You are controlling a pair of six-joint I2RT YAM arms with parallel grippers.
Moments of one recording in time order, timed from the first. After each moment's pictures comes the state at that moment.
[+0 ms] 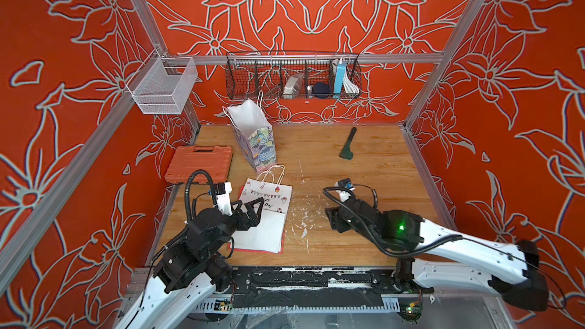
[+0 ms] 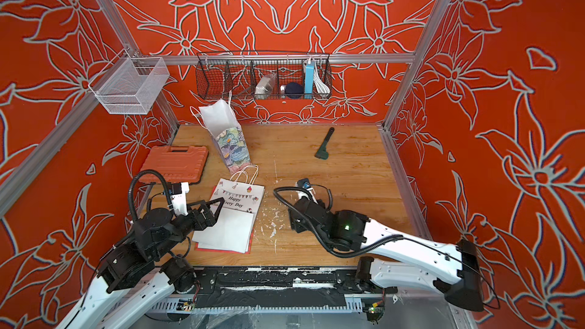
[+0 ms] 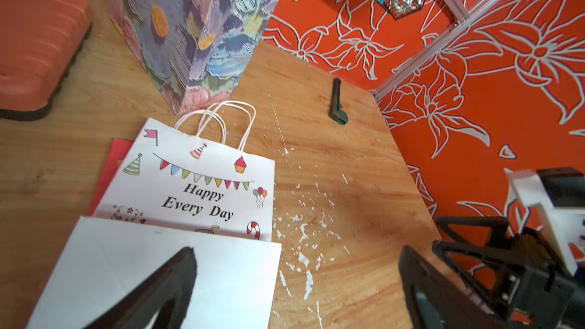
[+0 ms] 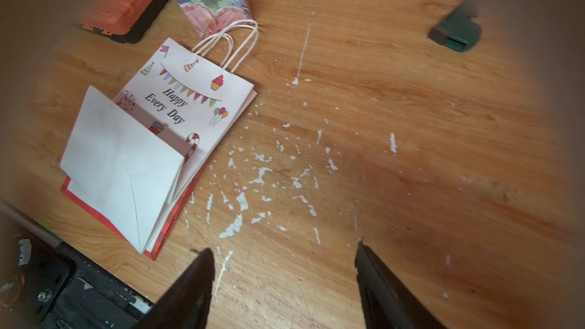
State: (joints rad) left arm -0.58 0.33 0.63 -0.67 -0.11 -0.70; right arm 1.18 0.93 0.86 -0.76 0.47 0.66
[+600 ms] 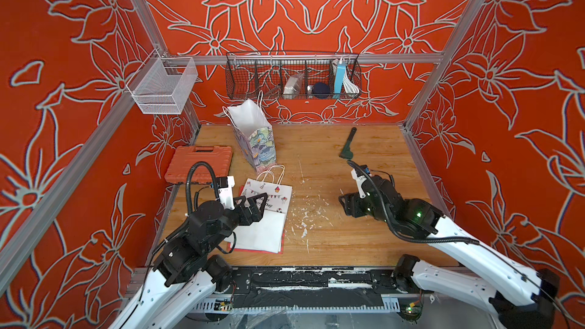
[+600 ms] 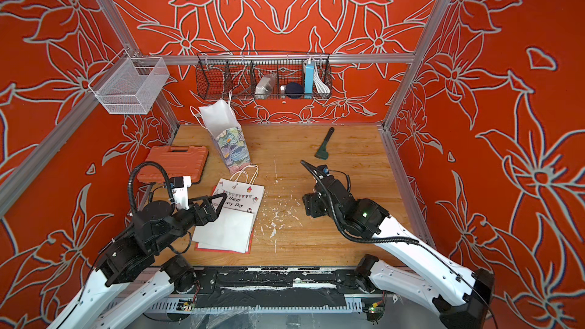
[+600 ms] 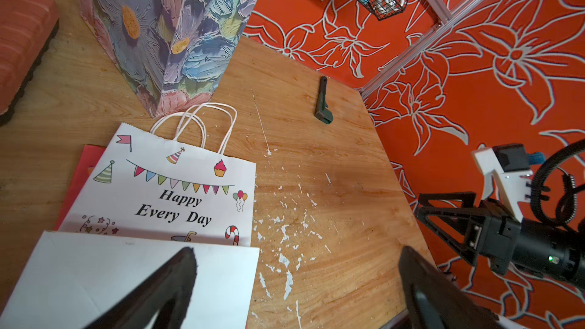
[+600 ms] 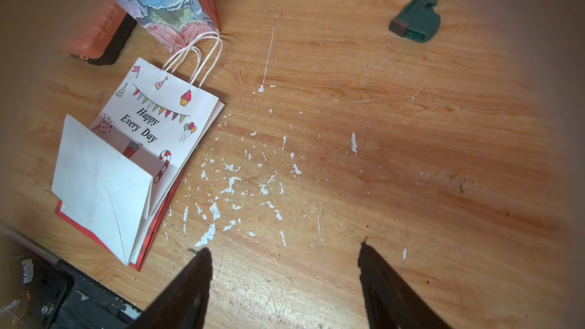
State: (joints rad) left arm -0.57 0.46 0.72 -0.64 -0.10 -0.70; right arm 0.82 0.95 0.91 -0.74 0.16 0.46
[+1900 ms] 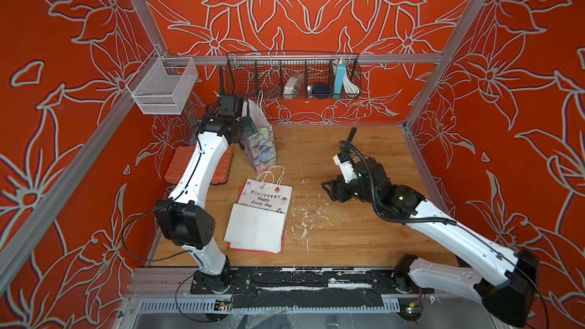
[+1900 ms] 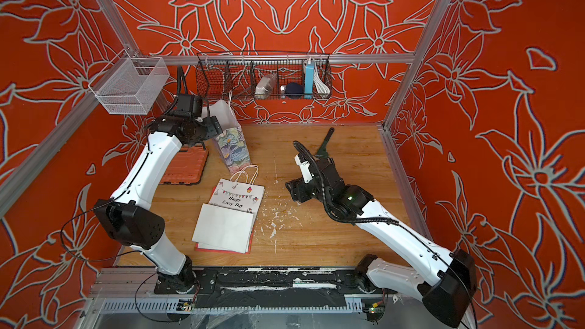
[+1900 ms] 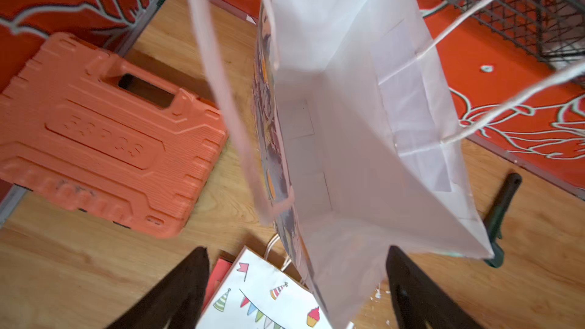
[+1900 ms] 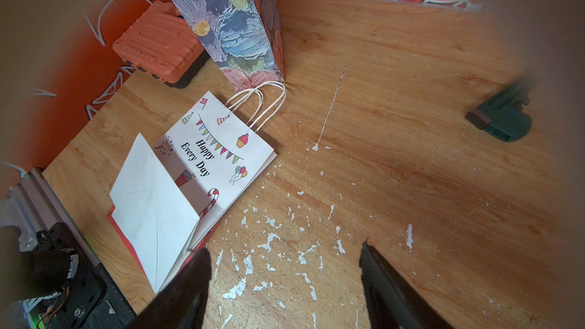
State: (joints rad) left arm -0.11 1.70 1.86 -0.99 -0.20 -0.55; right arm 0.76 1.09 0.96 -0.48 -0.01 0.27
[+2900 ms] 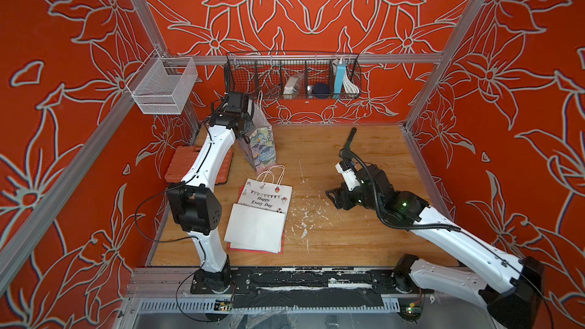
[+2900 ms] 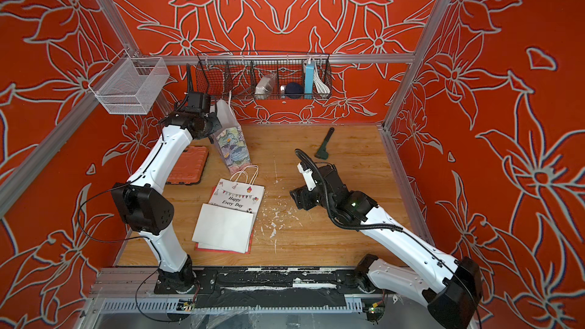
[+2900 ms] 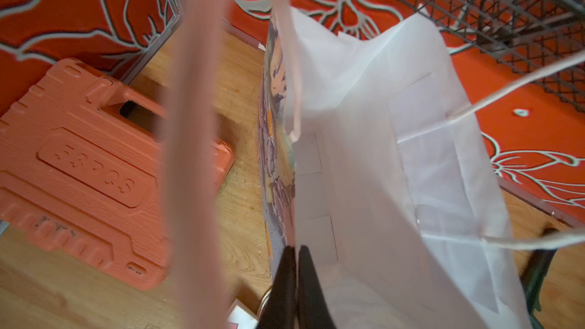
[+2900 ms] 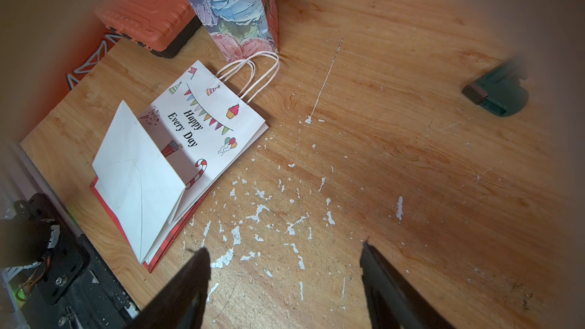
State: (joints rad) left arm -0.11 1.82 1.90 -0.89 -0.27 -0.58; right arm 0.76 1.01 0.89 -0.53 -0.01 0.24
